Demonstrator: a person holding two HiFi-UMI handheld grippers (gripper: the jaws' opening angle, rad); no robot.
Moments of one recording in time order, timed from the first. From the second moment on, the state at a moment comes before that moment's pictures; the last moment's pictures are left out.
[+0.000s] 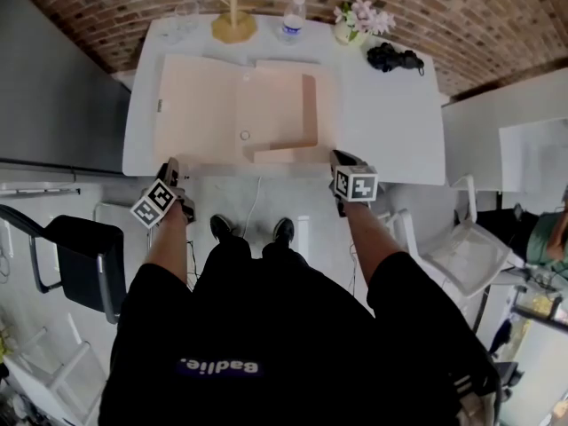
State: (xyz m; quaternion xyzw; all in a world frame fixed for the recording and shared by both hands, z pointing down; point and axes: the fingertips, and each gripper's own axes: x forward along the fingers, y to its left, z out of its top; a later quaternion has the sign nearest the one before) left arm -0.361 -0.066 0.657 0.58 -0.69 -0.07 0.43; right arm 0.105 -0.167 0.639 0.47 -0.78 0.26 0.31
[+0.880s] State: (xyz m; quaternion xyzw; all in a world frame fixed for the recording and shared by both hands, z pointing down) left arm -0.286 -0.045 0.563 0.71 -0.62 -0.05 0.32; right arm 0.112 -0.155 0.569 0.47 -0.81 0.24 0.23
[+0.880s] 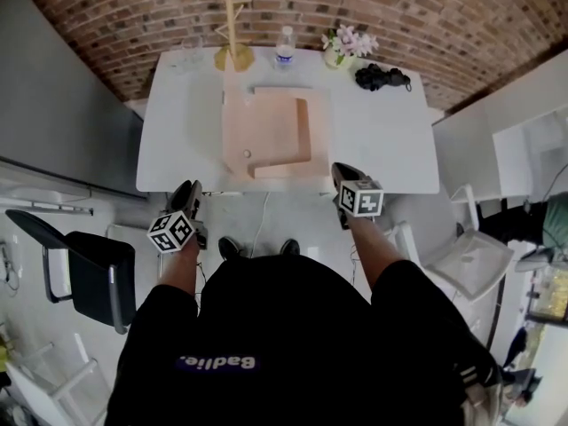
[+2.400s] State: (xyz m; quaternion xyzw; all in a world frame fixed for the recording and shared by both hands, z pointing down) left arm -0.100 -0.039 0.347 0.86 -0.43 -0.08 0.25; right arm -0.007 -0.053 0.366 0.29 -0.94 0.14 0.10
